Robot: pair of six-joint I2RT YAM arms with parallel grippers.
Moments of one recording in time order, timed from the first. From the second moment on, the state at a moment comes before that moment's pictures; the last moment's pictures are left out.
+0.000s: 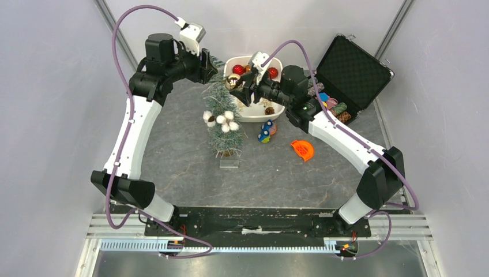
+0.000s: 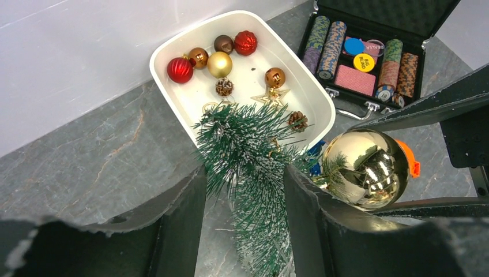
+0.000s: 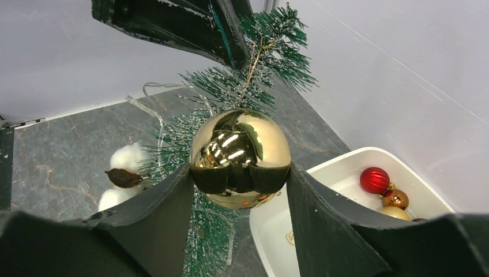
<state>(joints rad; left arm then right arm) -0.25 1.54 1.87 -0.69 0.35 0.10 0.63 1.60 1.43 0.18 -0.43 -0.14</state>
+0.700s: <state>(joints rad) -0.25 1.54 1.84 -0.65 0.35 0.10 0.63 1.58 1.41 0.18 -0.43 -0.14</state>
